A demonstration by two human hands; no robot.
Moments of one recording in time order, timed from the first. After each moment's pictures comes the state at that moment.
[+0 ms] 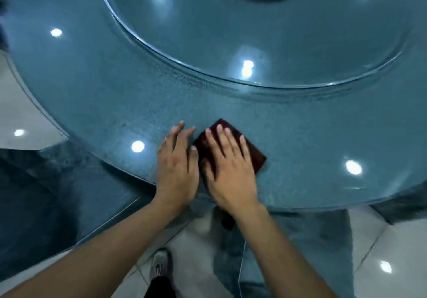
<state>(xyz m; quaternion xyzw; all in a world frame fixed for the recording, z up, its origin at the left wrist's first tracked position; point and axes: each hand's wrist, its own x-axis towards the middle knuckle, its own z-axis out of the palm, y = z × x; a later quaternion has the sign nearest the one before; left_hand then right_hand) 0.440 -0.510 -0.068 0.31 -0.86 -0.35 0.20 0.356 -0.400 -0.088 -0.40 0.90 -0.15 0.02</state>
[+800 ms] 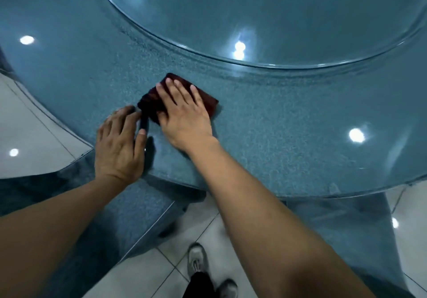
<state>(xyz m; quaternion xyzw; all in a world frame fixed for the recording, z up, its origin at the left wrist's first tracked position) 0.514 -0.735 -0.092 0.24 -0.96 -0.10 0.13 0.373 -0.634 -0.089 -0.41 0.90 -0.13 0.05</state>
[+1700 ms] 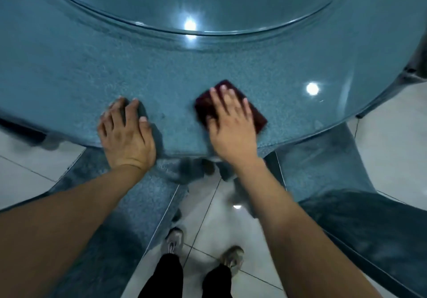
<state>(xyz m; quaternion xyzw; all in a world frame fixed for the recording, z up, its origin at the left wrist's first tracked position) 0.518 -0.738 -0.095 0.24 -0.95 -0.13 0.11 0.446 -0.526 -0.085 -0.17 0.98 -0.13 0.01</state>
